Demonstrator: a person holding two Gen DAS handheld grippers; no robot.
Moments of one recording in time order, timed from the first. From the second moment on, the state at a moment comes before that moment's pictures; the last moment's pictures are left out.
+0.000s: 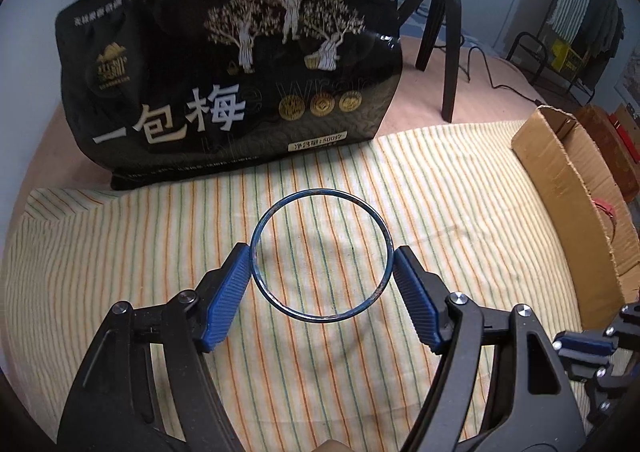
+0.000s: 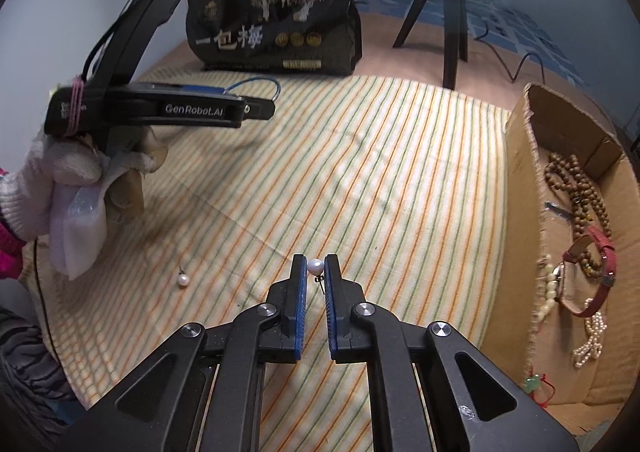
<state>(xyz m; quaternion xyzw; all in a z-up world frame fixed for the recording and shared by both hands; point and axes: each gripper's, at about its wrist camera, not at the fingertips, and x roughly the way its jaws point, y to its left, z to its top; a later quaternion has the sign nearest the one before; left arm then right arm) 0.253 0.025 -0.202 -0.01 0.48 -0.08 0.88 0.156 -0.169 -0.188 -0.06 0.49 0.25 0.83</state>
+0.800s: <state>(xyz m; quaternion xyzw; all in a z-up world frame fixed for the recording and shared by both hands) 0.198 -0.040 -0.105 -0.01 0.40 -0.16 0.90 0.150 -0.255 -0.102 -0.01 0.42 0.20 0.88</state>
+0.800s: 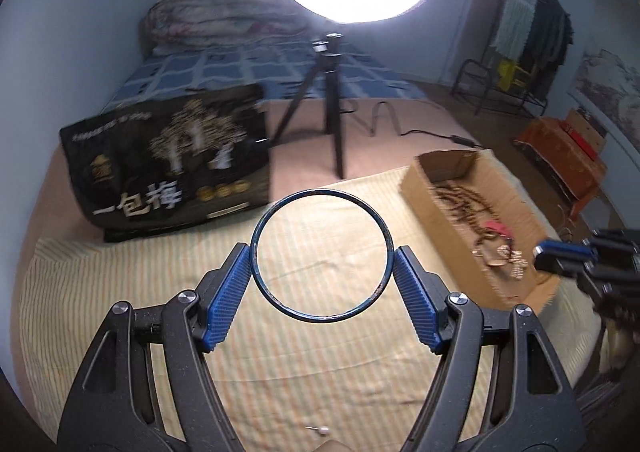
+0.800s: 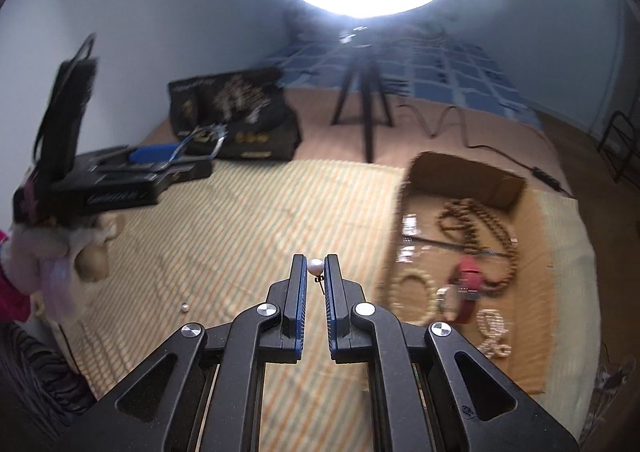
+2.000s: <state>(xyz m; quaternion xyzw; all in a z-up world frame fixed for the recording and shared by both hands) 0.249 -0.223 -0.134 0.01 0.43 -0.23 0.87 0.168 -0.385 -0.137 0.07 0.47 0.10 0.88</state>
